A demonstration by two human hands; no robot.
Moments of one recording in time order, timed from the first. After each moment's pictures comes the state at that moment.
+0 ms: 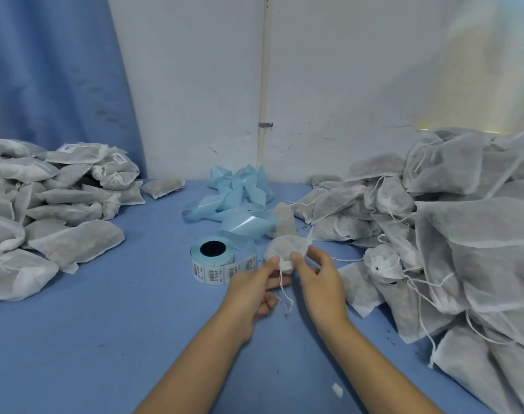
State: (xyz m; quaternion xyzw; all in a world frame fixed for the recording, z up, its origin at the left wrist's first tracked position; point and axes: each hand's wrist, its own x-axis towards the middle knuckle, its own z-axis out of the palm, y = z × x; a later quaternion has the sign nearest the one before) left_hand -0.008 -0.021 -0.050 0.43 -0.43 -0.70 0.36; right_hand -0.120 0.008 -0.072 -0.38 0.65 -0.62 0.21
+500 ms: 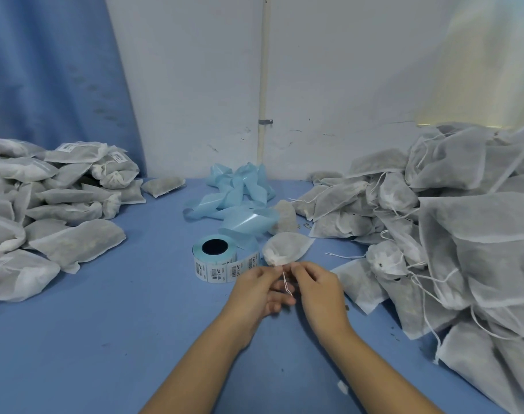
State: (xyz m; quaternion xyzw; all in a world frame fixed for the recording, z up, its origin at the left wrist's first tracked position) left_hand 0.000 -0.015 -0.055 0.37 -0.49 -0.71 0.35; right_hand -0.105 0.022 -0.069 -0.41 0.64 -0.60 0.23
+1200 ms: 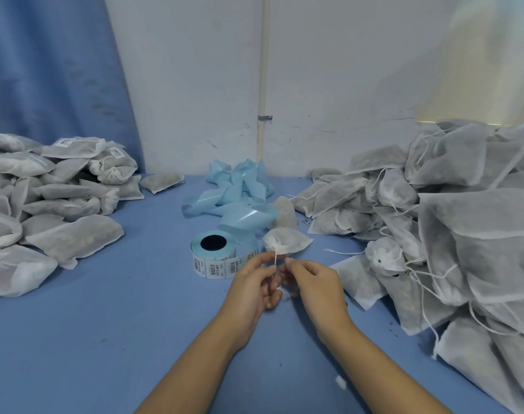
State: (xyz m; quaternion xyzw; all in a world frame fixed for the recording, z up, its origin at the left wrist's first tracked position) left_hand -0.002 -0.018 -0.064 0.31 -0.44 -0.73 0.41; right_hand -0.103 0.026 -0.063 -0.39 0.64 -0.59 0.29
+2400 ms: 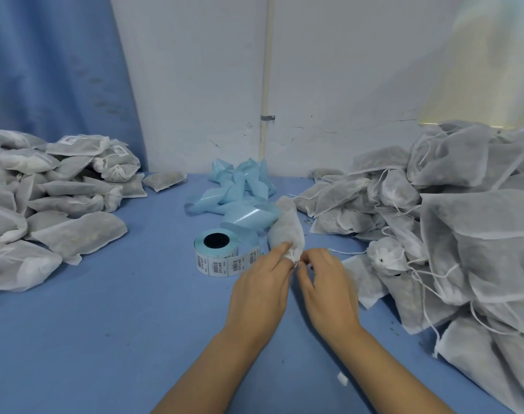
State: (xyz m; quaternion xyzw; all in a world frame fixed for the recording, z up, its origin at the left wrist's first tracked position) left_hand 0.000 -0.004 -0.070 0.34 -0.84 -0.07 0.42; right_hand -0.114 0.035 -0.065 -0.56 0.75 -0.36 -0.04
